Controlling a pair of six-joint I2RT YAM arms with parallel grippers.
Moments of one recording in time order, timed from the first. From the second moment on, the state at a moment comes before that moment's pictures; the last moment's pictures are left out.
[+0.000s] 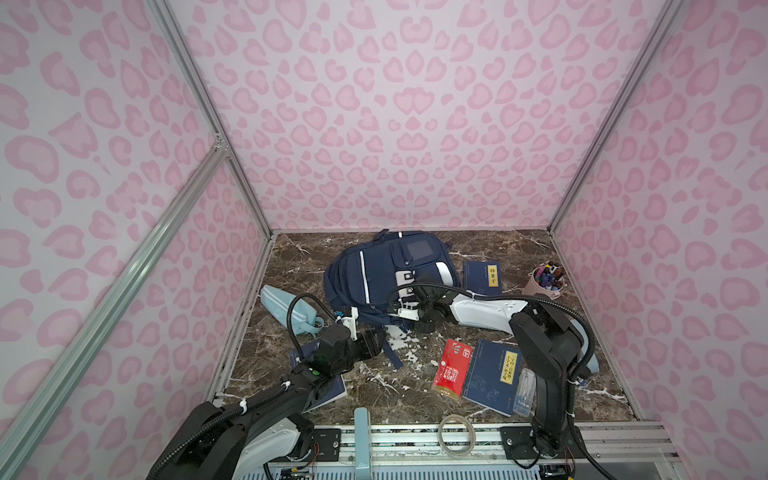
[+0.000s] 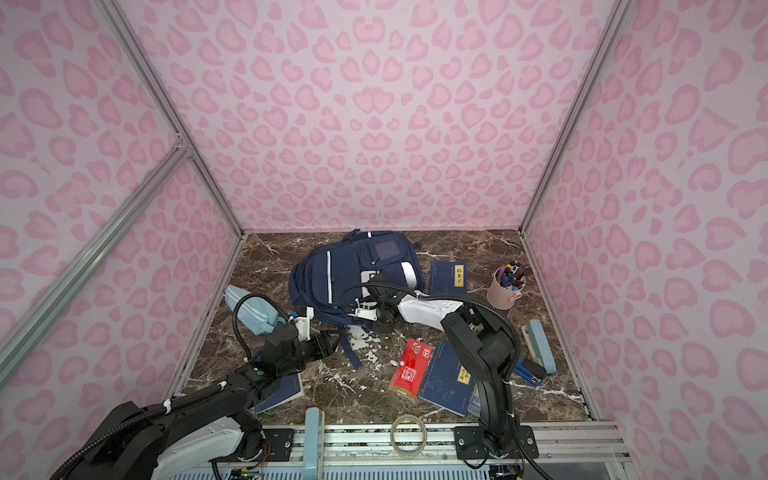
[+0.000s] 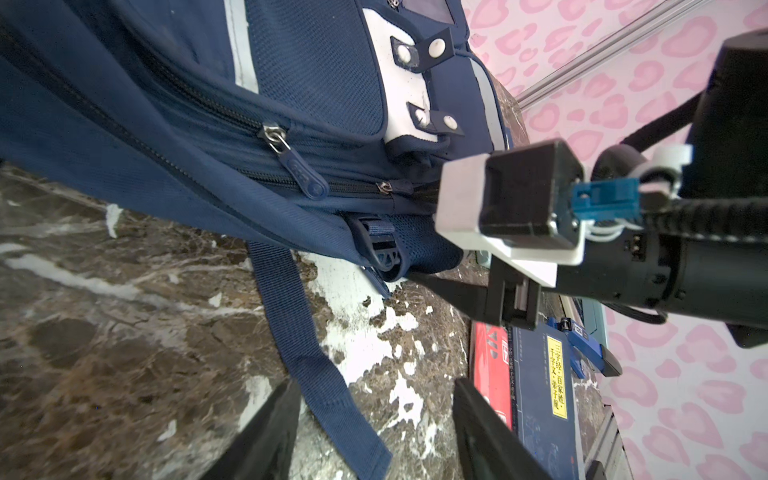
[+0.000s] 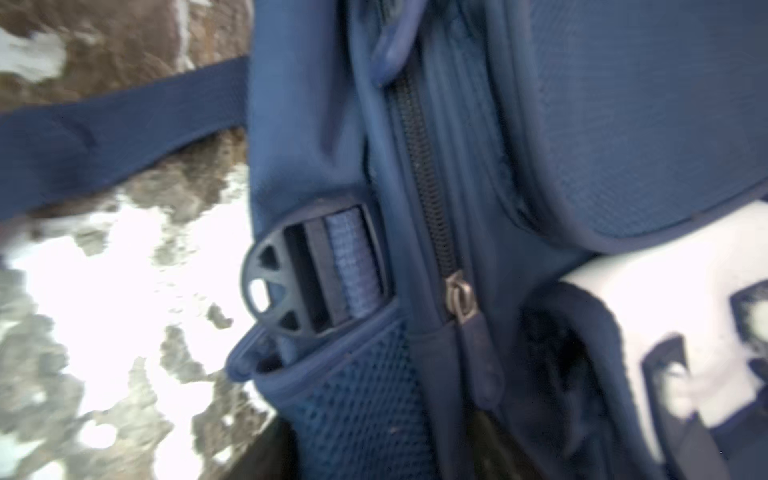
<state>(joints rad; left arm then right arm) -0.58 1.08 0.25 0.32 0.15 -0.81 0.72 1.98 1.28 -0.38 -0.02 -0.75</state>
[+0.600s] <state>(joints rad) -0.82 1.34 0.37 0.42 -0.20 -0.64 0.70 1.86 1.29 -0.47 -0.19 -0.69</state>
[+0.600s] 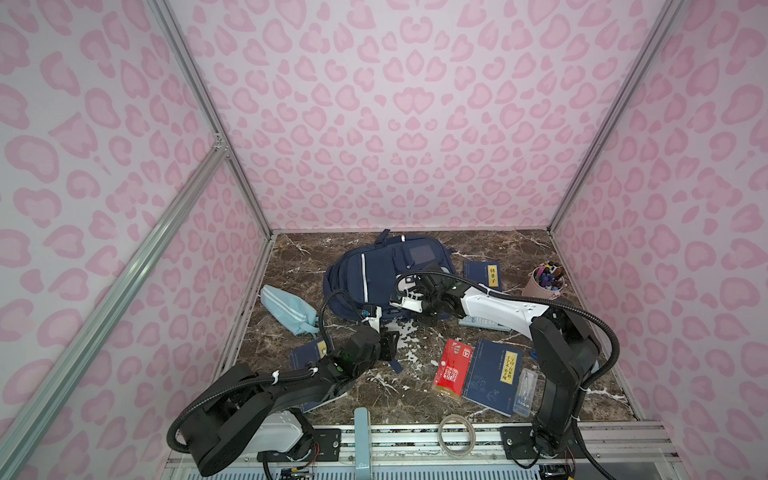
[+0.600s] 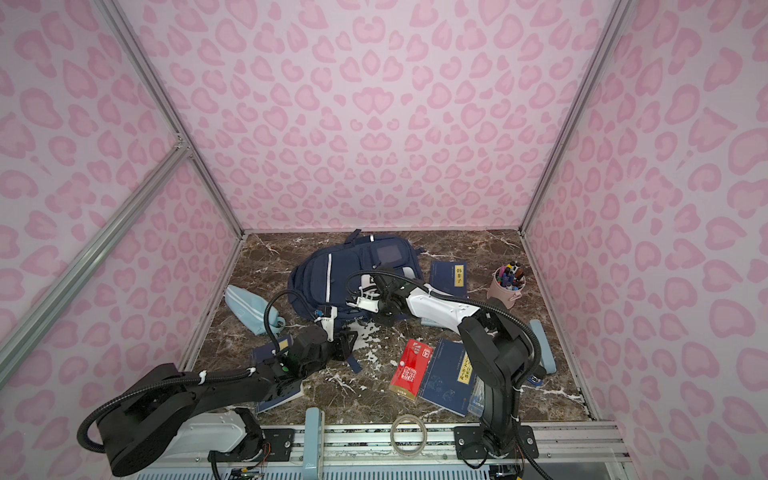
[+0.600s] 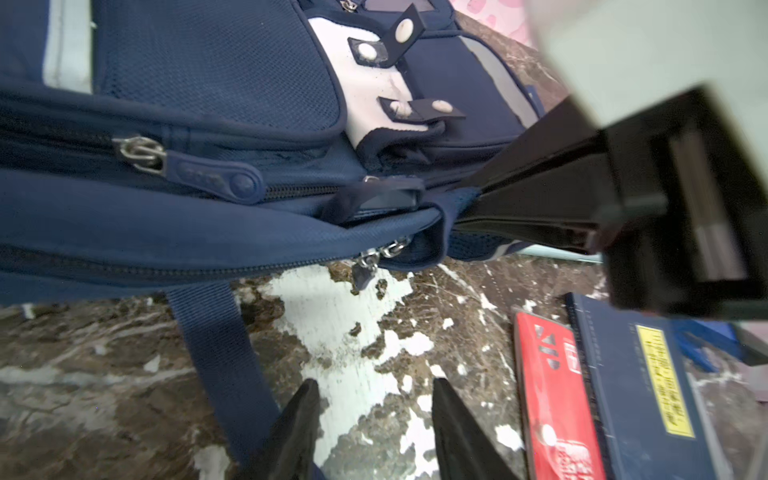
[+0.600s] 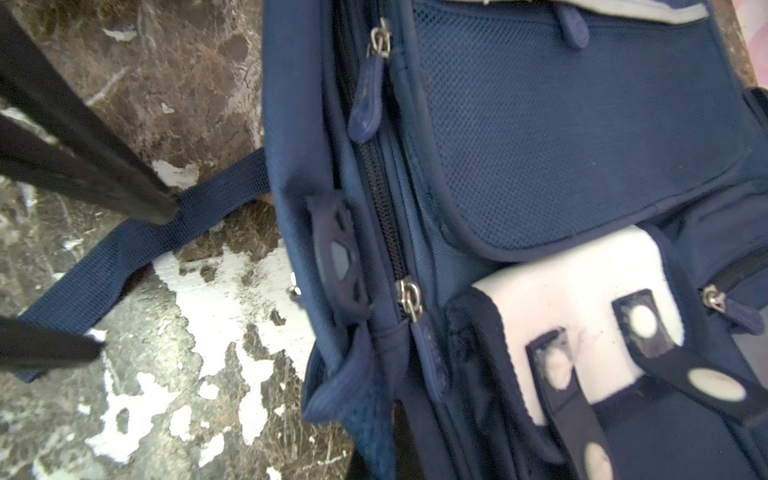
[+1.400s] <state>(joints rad) -0.81 1.49 0.47 0.44 -0.32 -0.57 0.68 1.83 1.27 -0.49 -0.24 -0.65</state>
